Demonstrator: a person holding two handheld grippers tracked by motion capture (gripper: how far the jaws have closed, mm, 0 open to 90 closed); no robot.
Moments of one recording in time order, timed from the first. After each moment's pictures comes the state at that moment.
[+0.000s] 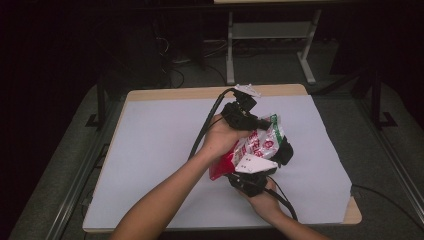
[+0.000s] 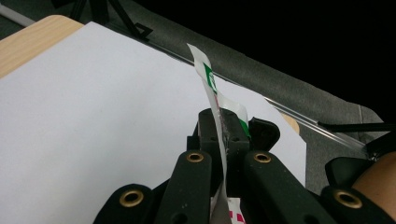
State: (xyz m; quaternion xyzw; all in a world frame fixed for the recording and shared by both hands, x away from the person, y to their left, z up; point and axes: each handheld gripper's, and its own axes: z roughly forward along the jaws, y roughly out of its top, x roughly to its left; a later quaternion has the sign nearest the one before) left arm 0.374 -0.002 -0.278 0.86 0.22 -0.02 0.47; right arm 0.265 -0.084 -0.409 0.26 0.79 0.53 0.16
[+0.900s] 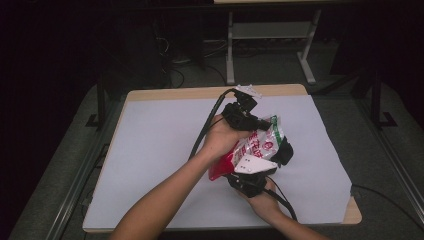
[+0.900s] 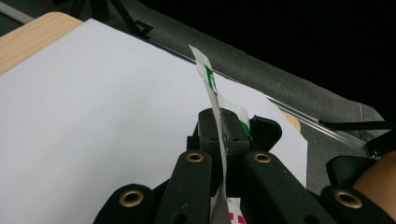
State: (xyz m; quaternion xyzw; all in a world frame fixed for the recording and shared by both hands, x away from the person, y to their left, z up) left arm 0.374 -0.003 -0.280 0.86 0.22 -0.02 0.46; right arm 0.264 -0.082 -0.409 0.26 0.79 0.53 0.16
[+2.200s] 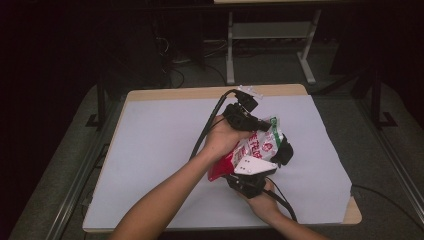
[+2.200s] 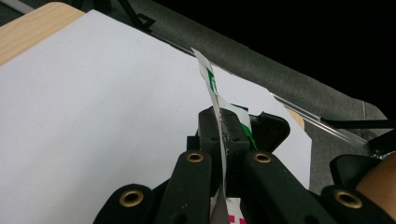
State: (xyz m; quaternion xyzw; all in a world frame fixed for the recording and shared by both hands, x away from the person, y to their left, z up) left arm 0.377 -0.006 -0.284 0.86 0.23 -0.02 0.45; right arm 0.263 -0.081 -0.411 0.25 0.79 0.54 0.16
